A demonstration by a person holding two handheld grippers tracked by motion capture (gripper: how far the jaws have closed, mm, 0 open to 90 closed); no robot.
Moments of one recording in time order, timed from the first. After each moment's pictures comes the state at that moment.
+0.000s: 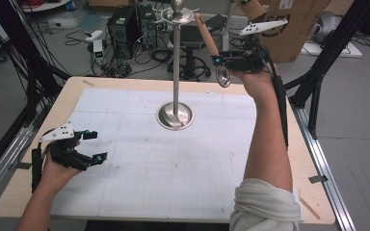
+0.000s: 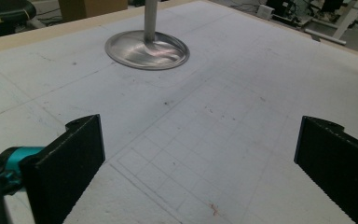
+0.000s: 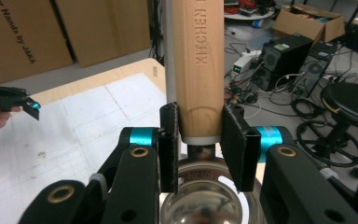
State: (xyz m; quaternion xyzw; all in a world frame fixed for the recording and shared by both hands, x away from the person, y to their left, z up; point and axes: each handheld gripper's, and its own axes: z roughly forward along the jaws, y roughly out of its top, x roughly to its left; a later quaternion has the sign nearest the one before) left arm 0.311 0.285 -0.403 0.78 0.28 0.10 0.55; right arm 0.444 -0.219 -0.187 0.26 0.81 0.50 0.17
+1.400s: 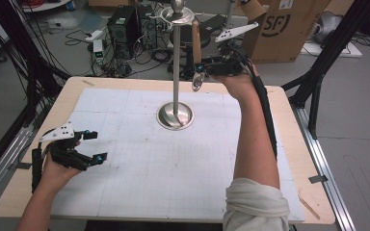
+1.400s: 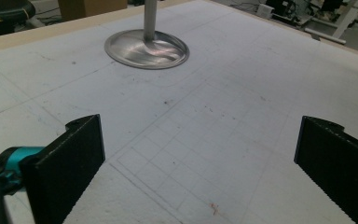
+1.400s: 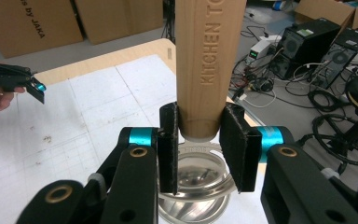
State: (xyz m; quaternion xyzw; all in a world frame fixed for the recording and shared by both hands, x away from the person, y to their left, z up) left arm 0.311 0.285 -0.403 0.78 0.28 0.10 0.56; right arm 0.454 -0.178 -0.203 0.24 0.84 0.47 0.15
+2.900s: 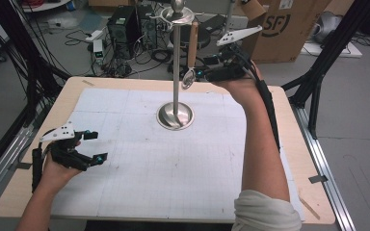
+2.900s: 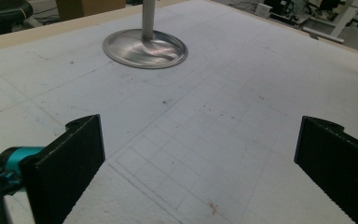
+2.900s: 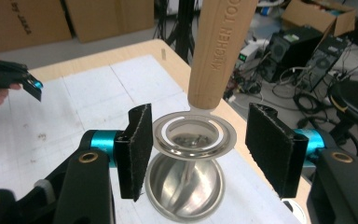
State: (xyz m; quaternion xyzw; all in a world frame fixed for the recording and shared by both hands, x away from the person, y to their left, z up) left arm 0.311 0.285 -0.403 0.78 0.28 0.10 0.55; right arm 0.430 -0.179 -0.198 0.24 0.83 0.47 0.18
